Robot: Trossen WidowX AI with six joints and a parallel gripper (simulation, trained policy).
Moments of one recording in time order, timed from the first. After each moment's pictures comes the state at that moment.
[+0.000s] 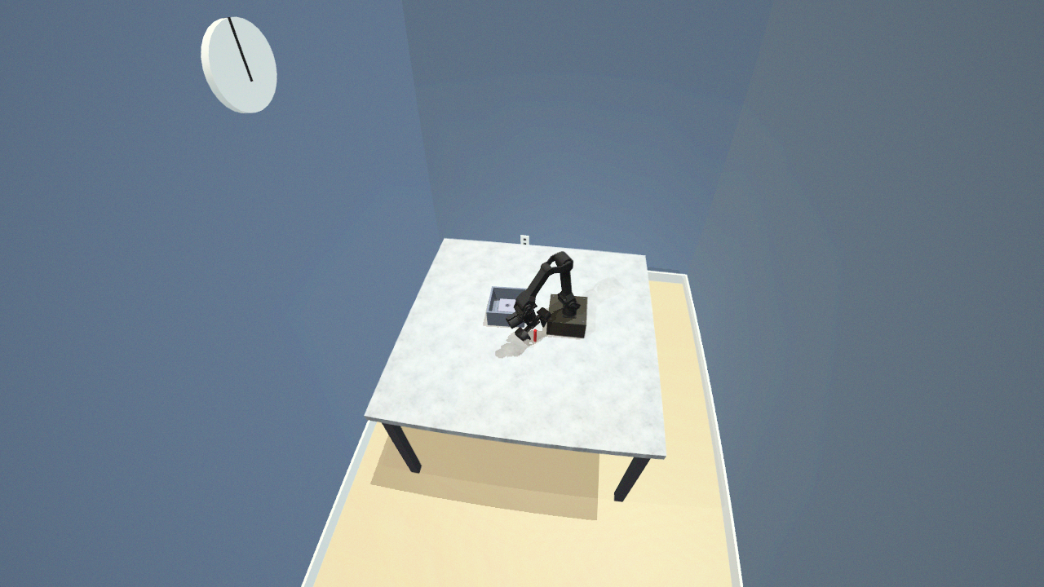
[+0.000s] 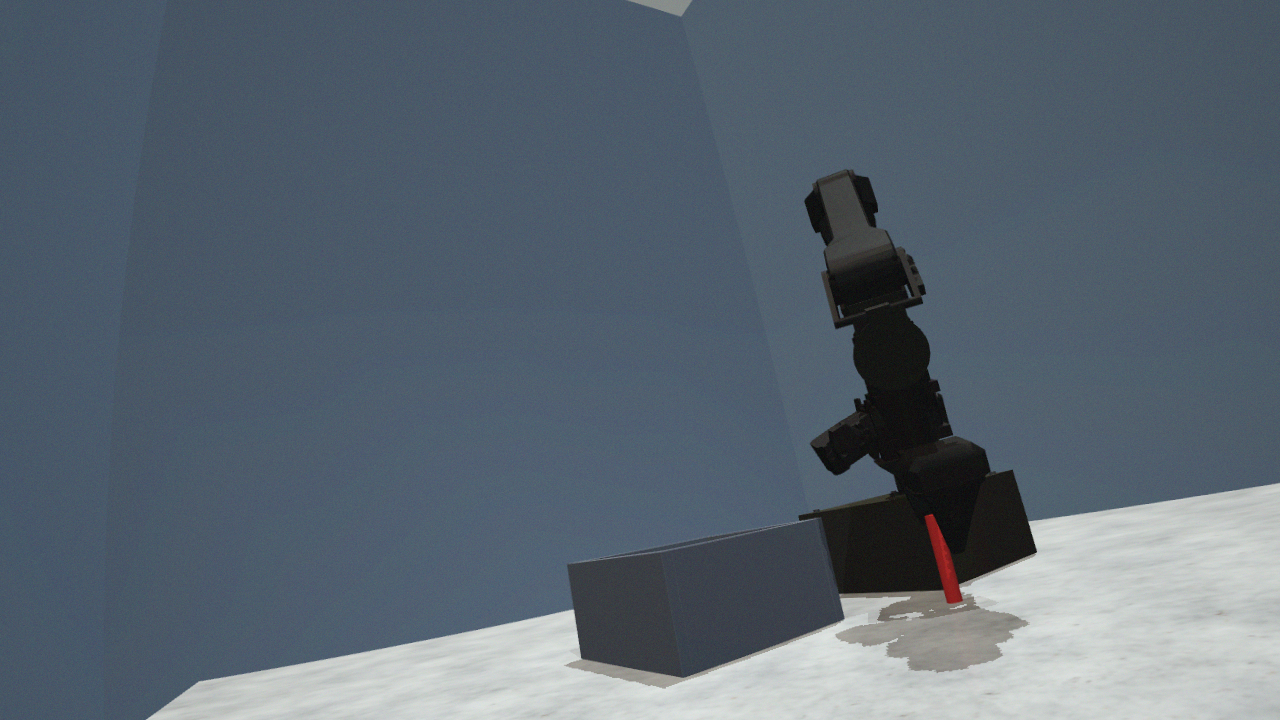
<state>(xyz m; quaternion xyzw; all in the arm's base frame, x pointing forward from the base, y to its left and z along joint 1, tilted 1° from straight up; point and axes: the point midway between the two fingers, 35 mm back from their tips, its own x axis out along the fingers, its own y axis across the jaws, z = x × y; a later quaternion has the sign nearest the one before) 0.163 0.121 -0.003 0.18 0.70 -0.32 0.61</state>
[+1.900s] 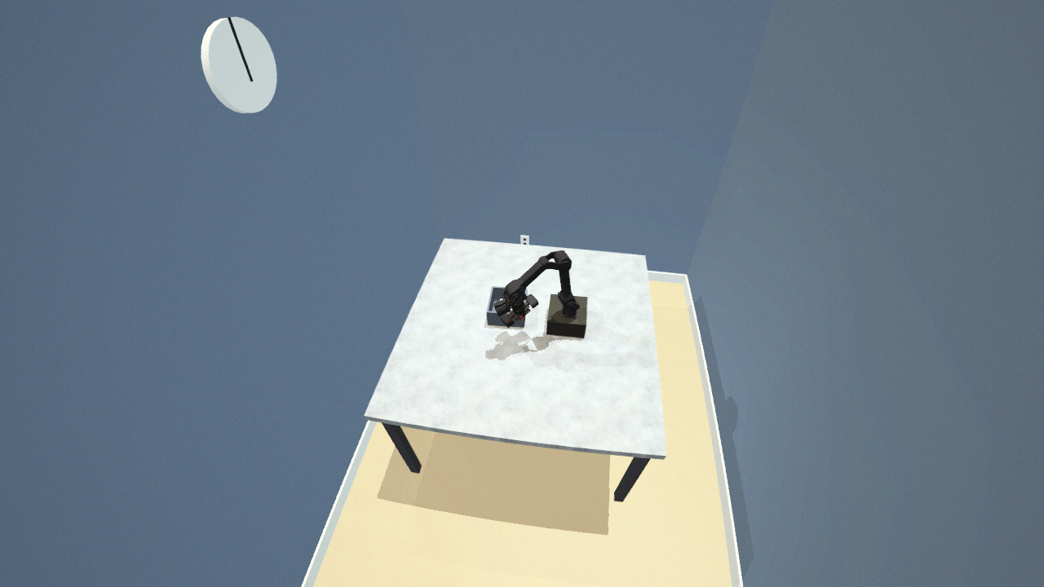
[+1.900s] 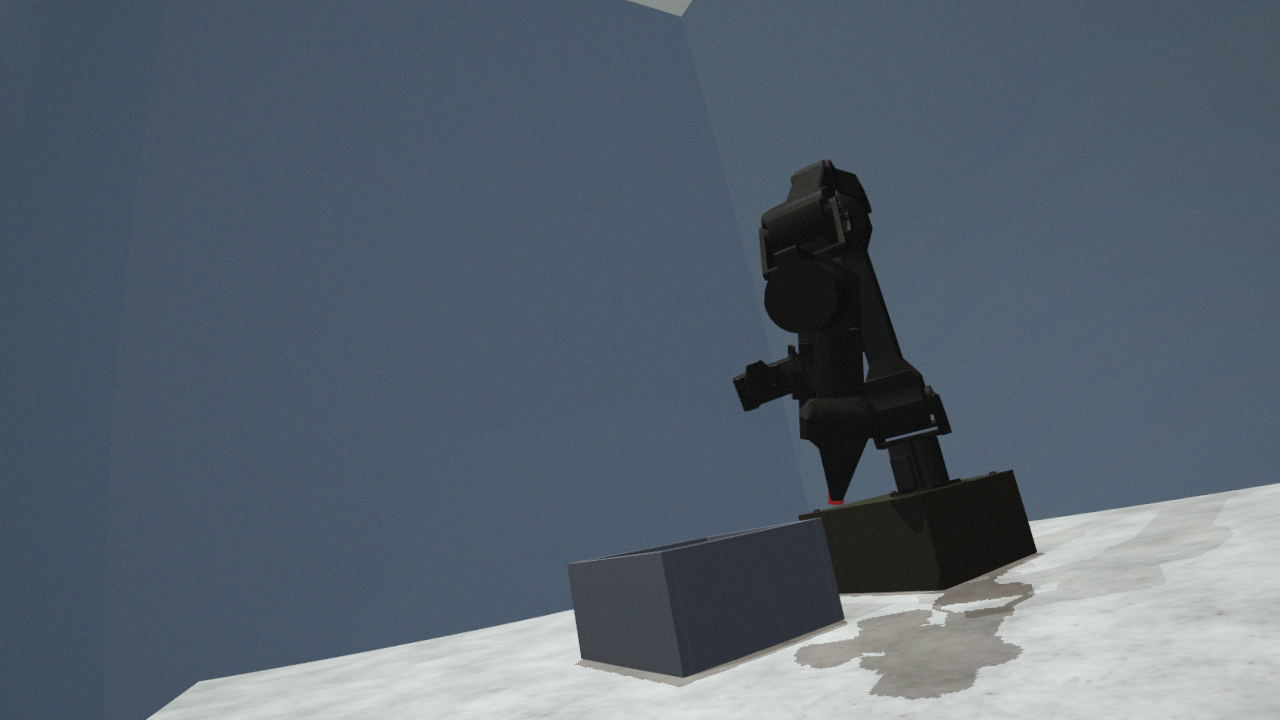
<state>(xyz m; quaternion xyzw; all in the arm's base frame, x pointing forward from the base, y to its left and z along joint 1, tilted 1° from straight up) 0.235 0.083 0.054 0.16 0.61 -0.38 0.68</state>
